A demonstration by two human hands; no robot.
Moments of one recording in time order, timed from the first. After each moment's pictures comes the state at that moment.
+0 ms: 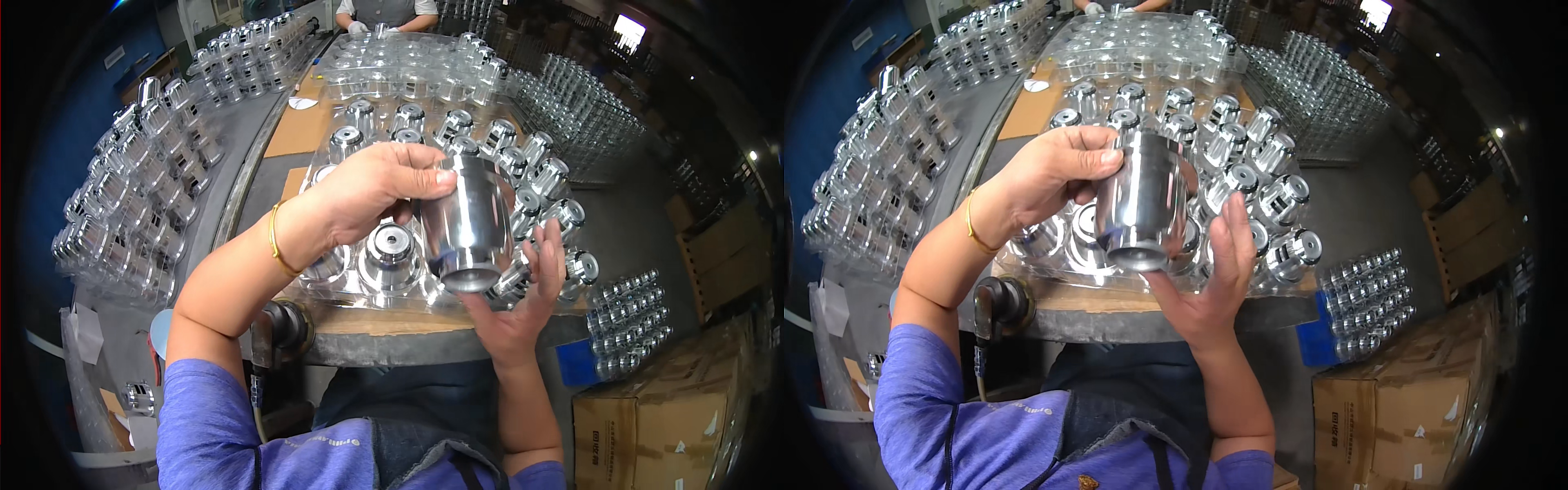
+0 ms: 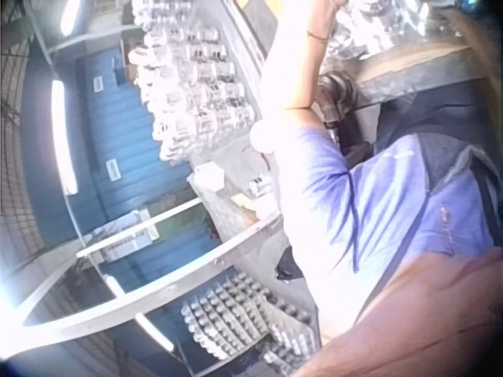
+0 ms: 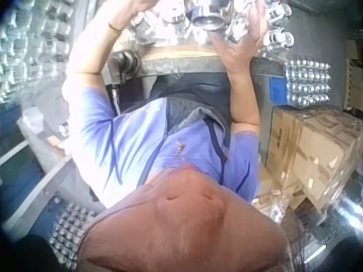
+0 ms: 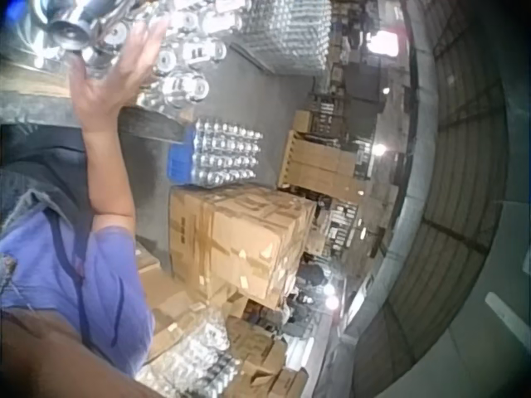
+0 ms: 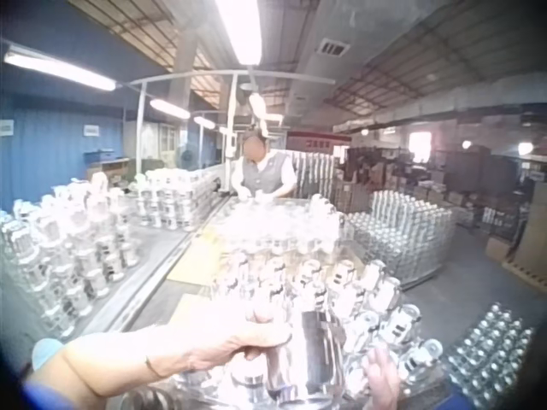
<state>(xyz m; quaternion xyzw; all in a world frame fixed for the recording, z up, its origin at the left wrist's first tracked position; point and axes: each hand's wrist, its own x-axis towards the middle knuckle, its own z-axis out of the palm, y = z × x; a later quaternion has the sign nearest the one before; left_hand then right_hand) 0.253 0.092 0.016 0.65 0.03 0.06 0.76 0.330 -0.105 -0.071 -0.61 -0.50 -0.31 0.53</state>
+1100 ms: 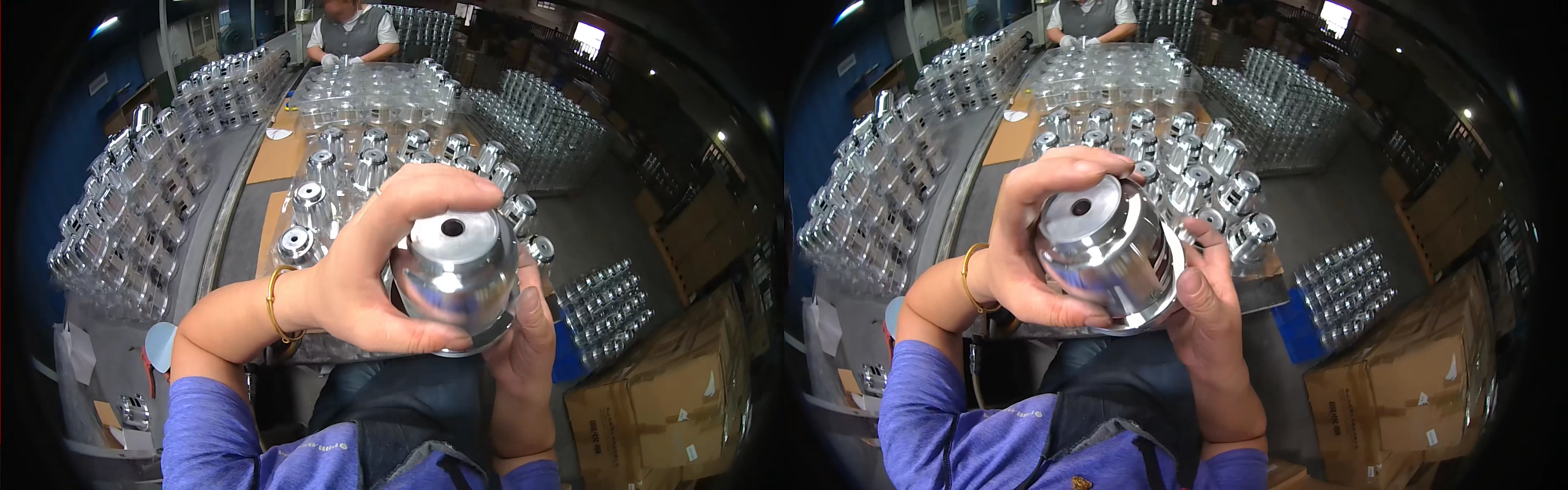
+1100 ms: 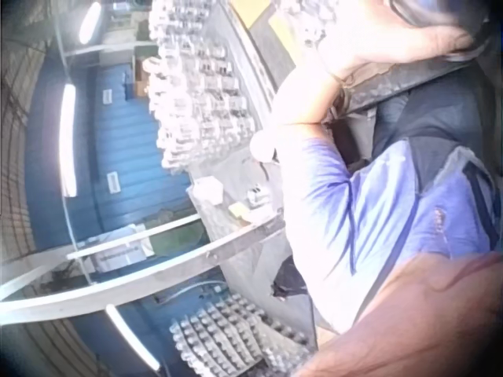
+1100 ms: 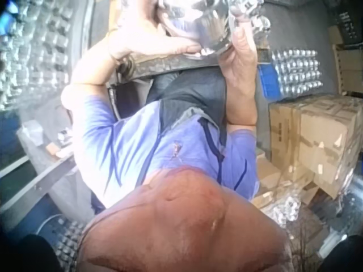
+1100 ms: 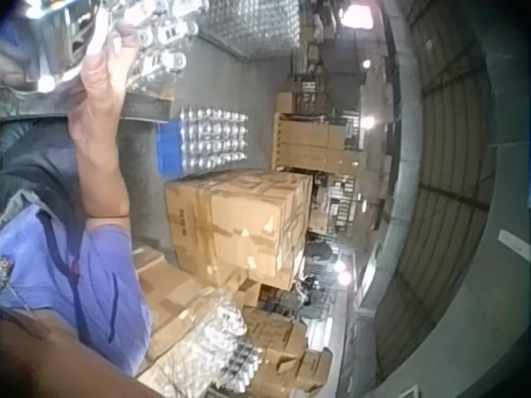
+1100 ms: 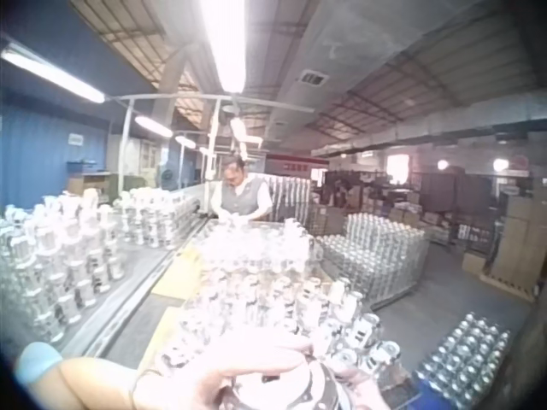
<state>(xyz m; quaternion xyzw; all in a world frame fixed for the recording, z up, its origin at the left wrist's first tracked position) 0.202 0.013 0.043 0.76 -0.38 0.36 0.38 0.259 -0.174 -0.005 -0.34 -0.27 0.28 0.85</state>
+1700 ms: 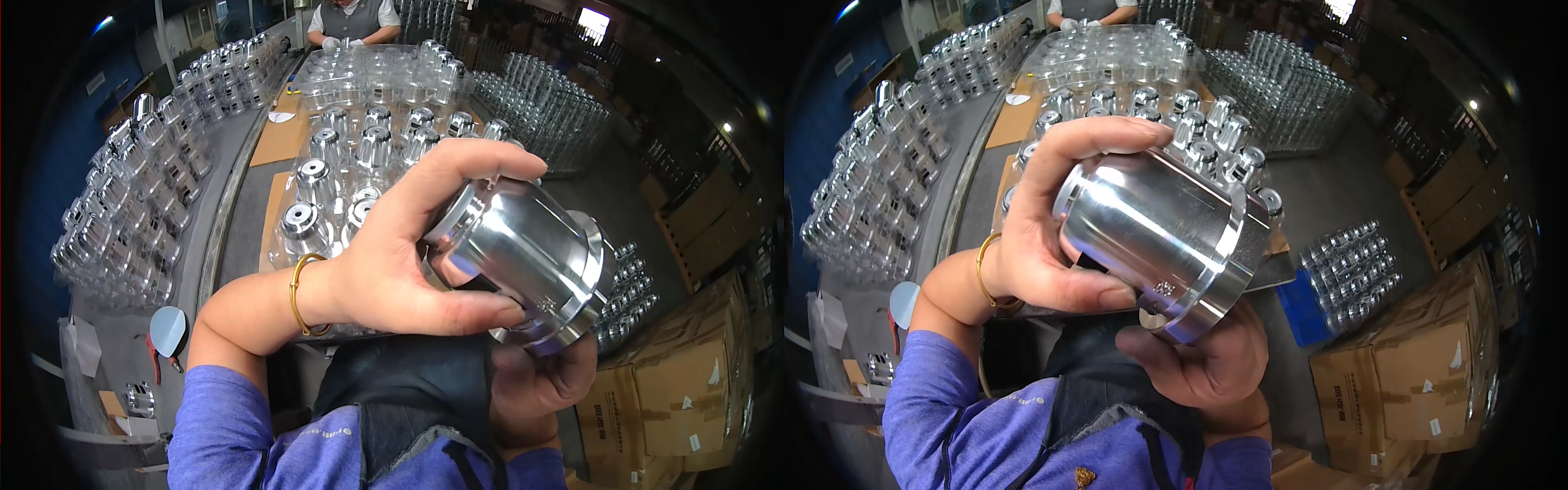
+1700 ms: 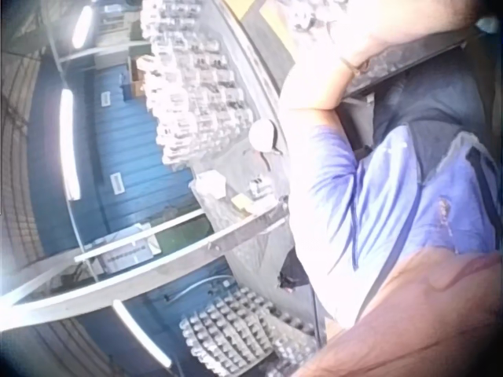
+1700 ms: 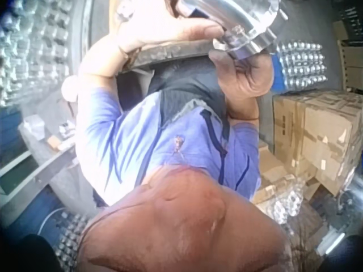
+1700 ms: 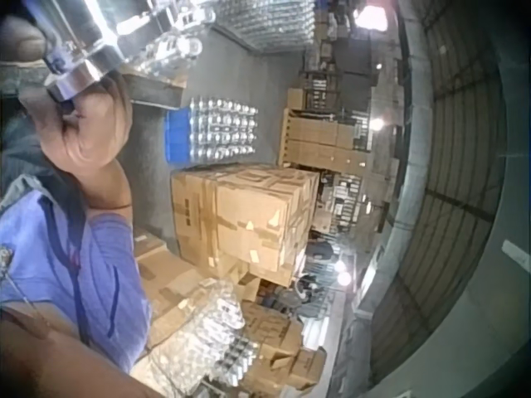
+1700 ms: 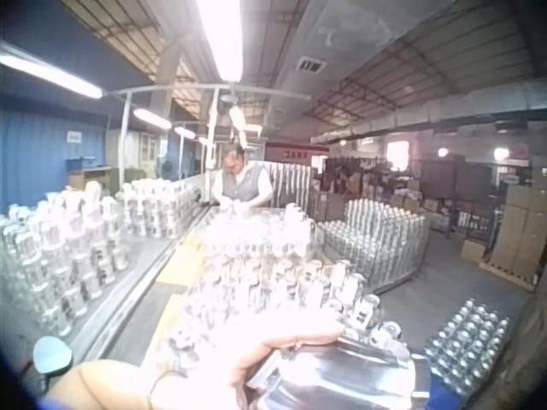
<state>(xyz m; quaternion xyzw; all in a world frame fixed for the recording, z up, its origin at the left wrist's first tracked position) 0.194 -0.017 0.040 0.73 -0.35 0.28 0.52 0.217 -0.200 -0.007 -0.56 -0.47 -0.17 0.66</state>
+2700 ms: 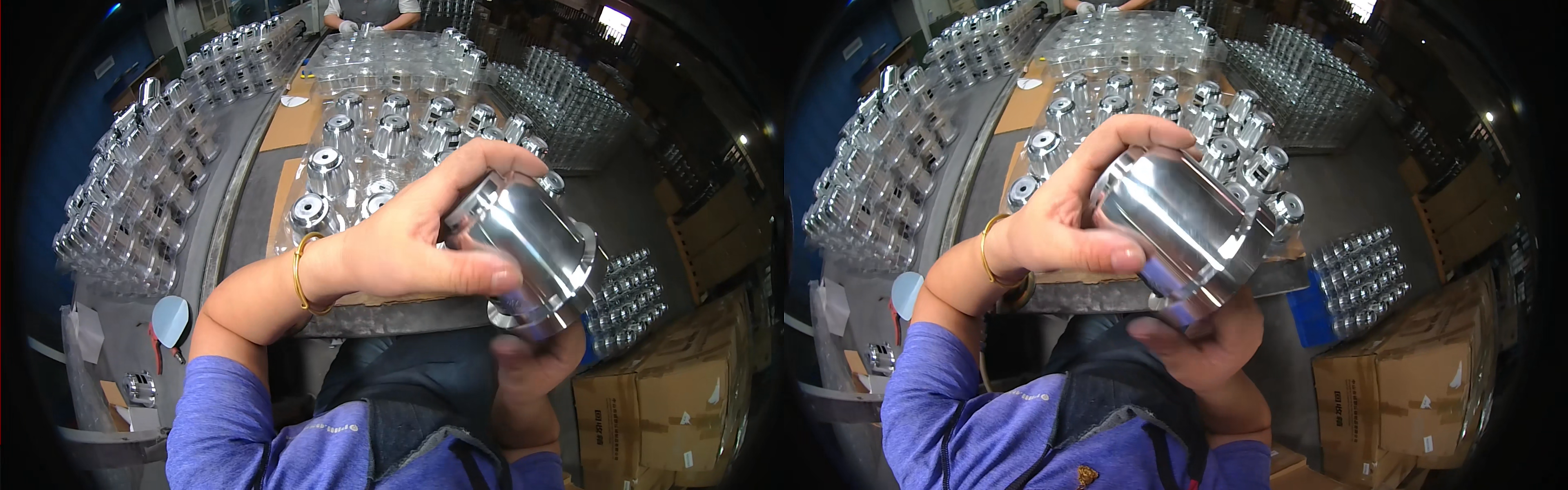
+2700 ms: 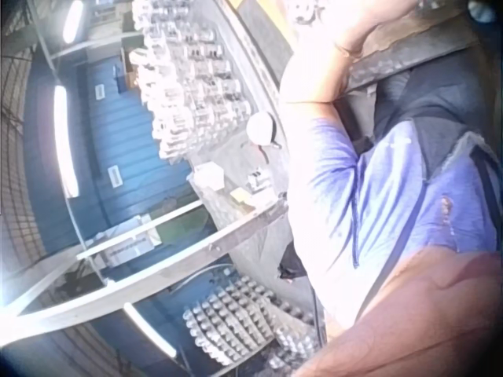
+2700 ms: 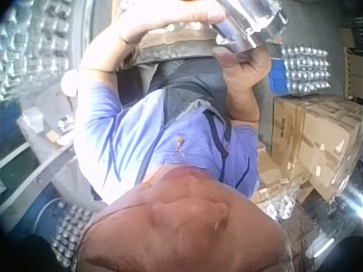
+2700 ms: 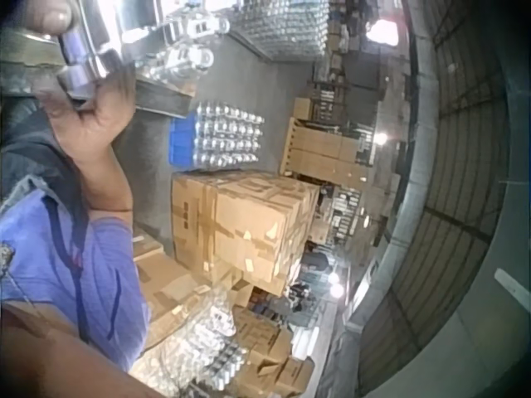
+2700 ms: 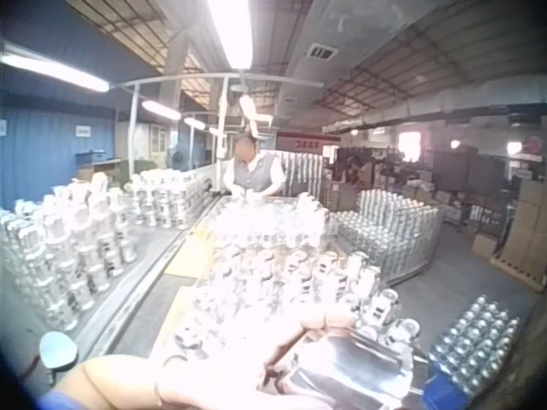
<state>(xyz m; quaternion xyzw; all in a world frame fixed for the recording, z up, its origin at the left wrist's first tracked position) 0.206 -0.003 0.031 0.65 -0.20 0.09 0.73 0.246 -0.172 -0.032 -0.52 -0.44 -0.12 0.72</state>
